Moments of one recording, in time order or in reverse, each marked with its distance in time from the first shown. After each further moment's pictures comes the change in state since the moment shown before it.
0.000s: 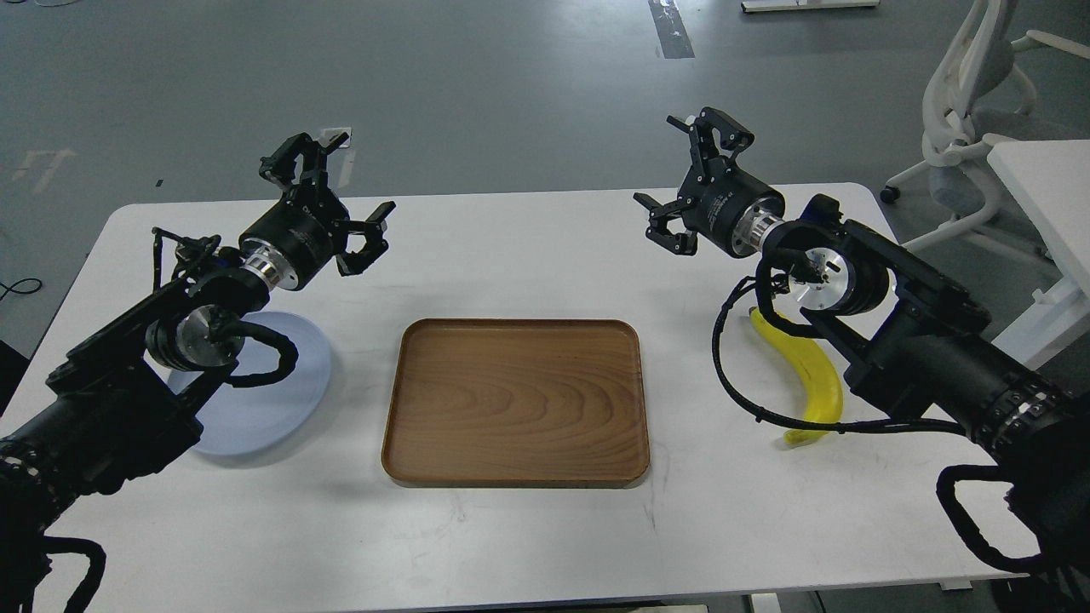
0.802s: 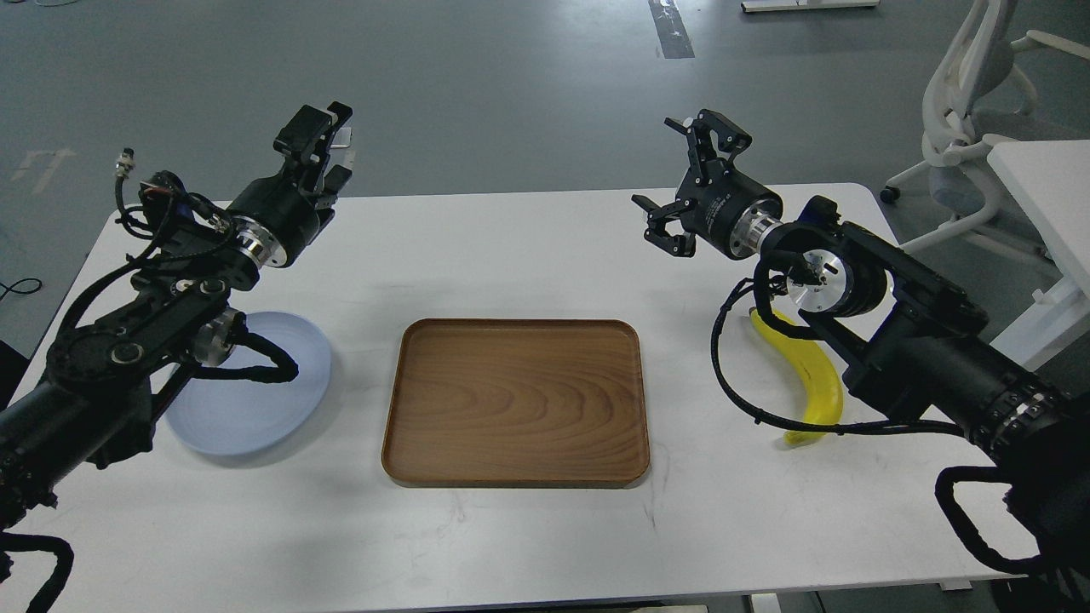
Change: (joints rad) left arm -0.001 0.104 0.047 -0.199 0.916 0.472 -0.150; right arm -0.004 0.000 -0.008 0.000 -0.002 0.000 0.004
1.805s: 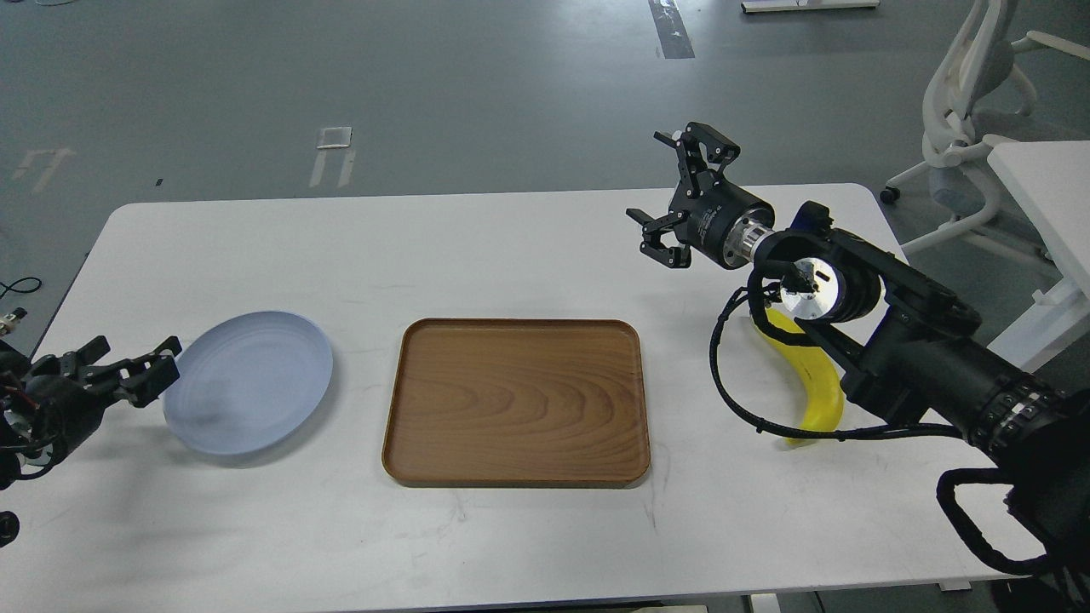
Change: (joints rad) left arm 0.233 0.427 0.512 0.062 0.381 0.320 -0.002; right arm 0.010 -0.002 -0.053 -0.003 0.000 0.000 0.001
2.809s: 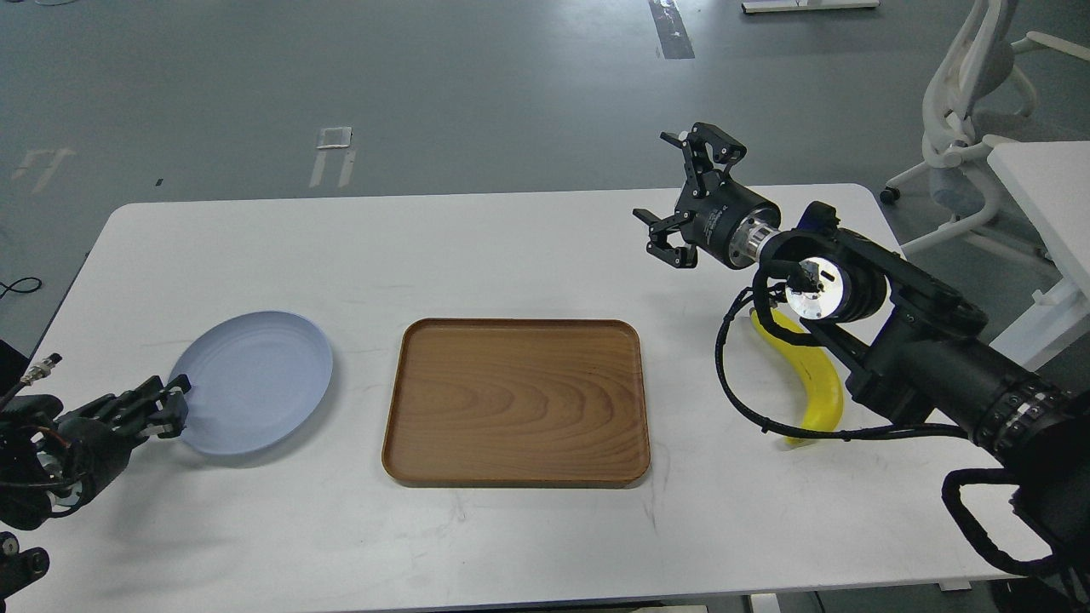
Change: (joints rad) left arm 0.057 -0.071 0.001 0.056 -0.032 -0.001 -0.046; right arm -0.004 -0.008 -0.003 0.000 0.000 -0.008 0.000
